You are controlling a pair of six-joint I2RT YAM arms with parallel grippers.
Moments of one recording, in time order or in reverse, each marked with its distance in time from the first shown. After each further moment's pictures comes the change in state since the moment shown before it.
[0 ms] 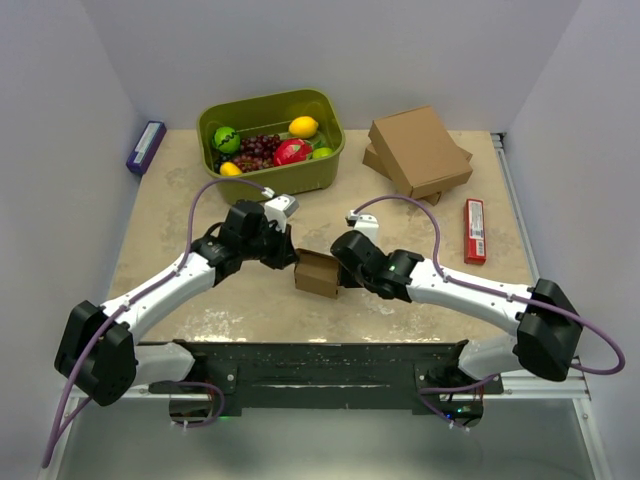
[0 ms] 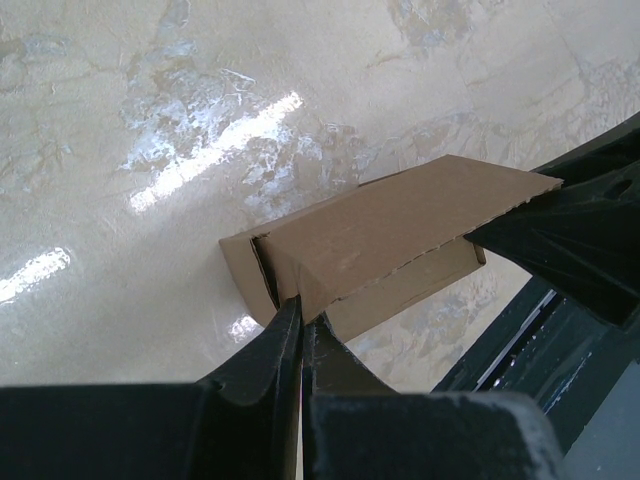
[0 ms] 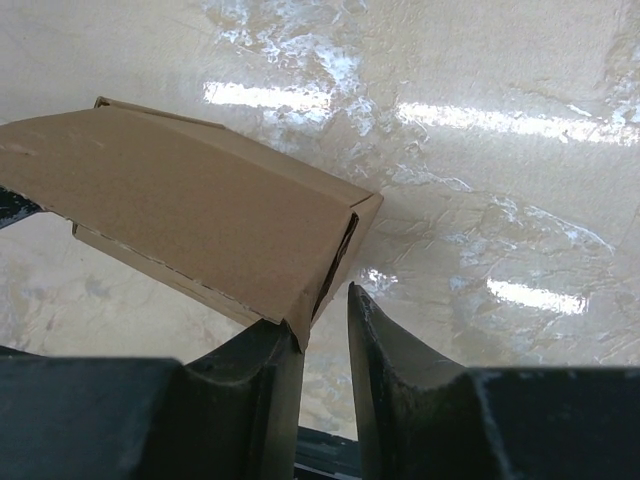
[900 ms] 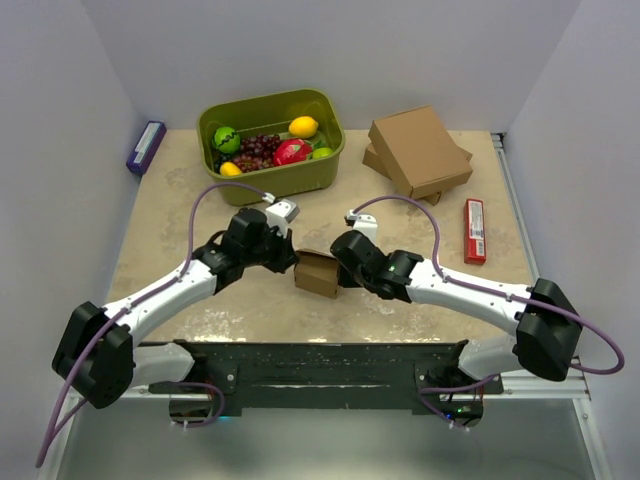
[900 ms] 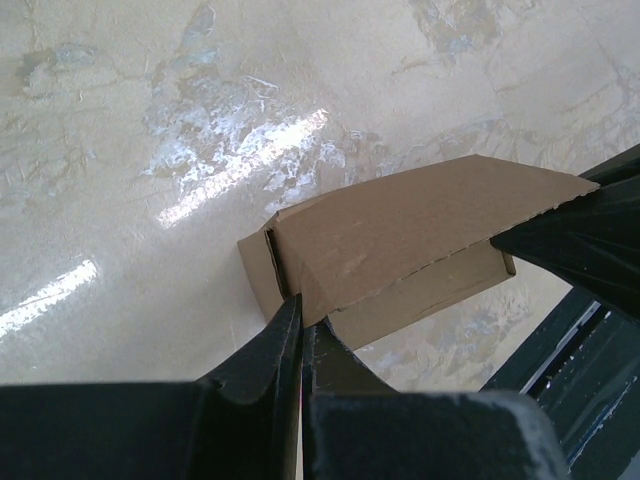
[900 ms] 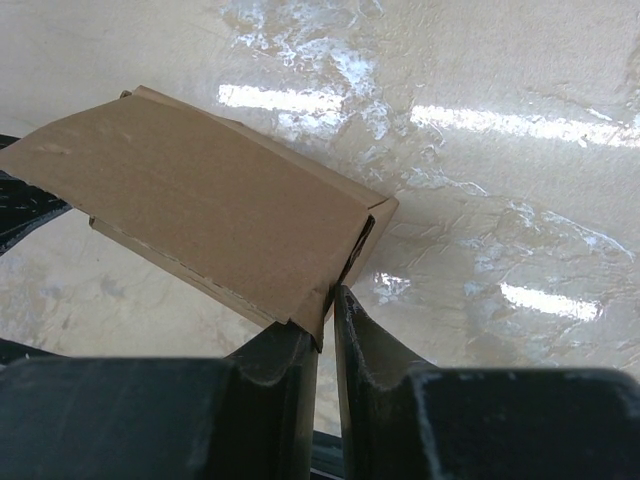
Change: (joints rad) left arm -0.033 -0.015 -0.071 0.087 -0.084 0.012; right arm -0.001 0.002 -0.008 0.030 -0.013 0.006
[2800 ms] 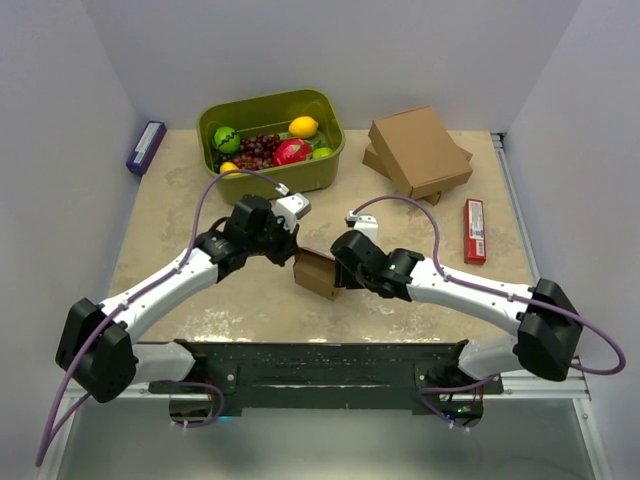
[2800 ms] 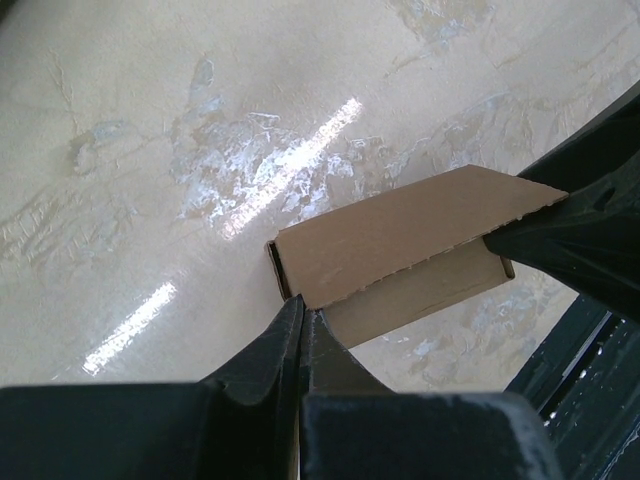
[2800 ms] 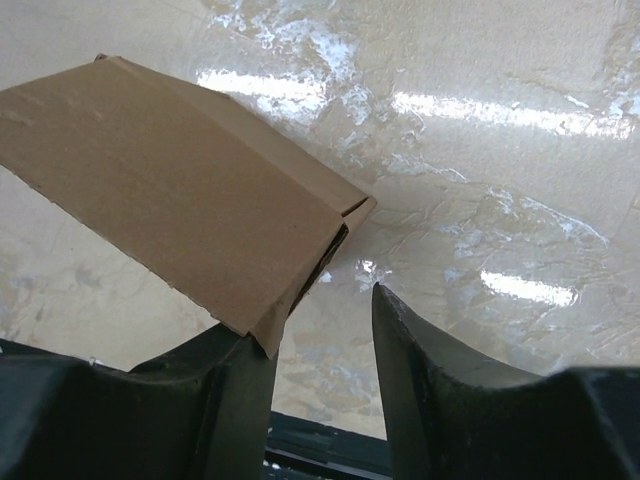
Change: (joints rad) left arm -0.014 0.031 0.151 -0.139 0.002 0.225; right arm -0.001 -0.002 0.017 -0.057 0.000 -0.018
